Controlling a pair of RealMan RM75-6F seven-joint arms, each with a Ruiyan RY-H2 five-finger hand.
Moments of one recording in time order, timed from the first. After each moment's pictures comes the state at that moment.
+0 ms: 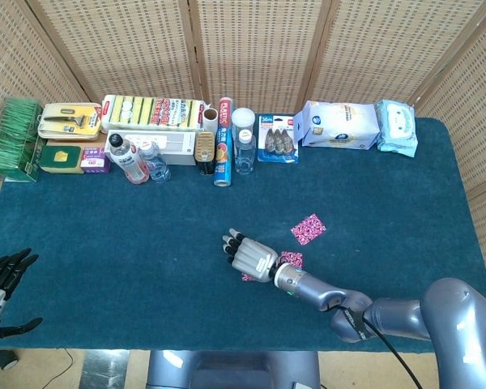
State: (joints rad) left arm -0.04 -0.96 0.13 -1.63 1.70 1.50 -0.25; right arm 1.11 -1.58 -0.02 -1.43 -1.29 0.66 -0.65
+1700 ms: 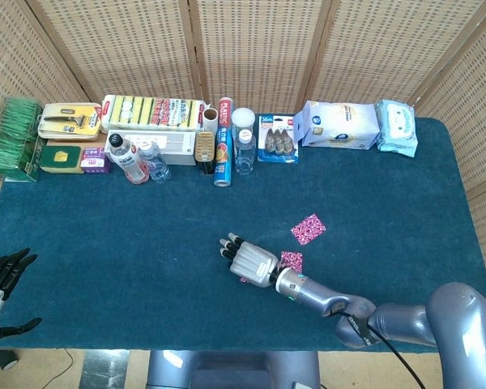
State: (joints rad) left arm -0.04 -0.96 0.13 -1.62 1.70 1.50 -0.26; right arm 1.05 -1.58 -0.01 -1.44 -1.39 0.72 -0.59
